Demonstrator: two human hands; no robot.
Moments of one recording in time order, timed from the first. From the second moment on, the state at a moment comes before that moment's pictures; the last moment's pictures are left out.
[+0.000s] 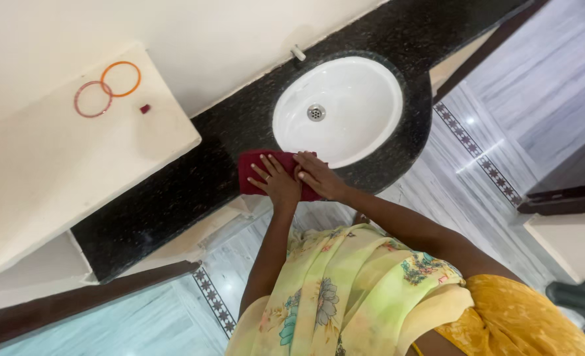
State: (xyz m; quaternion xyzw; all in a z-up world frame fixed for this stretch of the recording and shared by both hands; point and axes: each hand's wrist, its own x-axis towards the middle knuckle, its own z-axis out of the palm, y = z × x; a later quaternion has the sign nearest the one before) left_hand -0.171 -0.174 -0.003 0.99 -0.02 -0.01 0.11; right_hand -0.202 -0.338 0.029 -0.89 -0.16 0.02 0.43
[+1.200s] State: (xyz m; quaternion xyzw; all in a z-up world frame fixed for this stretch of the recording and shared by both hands) left_hand -0.207 -0.364 -0.016 0.83 -0.52 0.02 0.20; right_hand -0.233 -0.515 -0.054 -0.95 0.23 -0.11 0.16
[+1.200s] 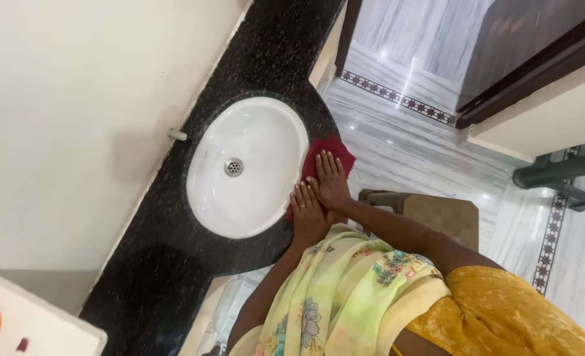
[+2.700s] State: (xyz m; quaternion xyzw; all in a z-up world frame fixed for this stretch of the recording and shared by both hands) left_hand 0.071 -0.687 -0.005 0.97 -0.22 0.00 0.12; right_hand 0.227 -1.001 0.040 -0.83 -0.02 -0.21 0.52
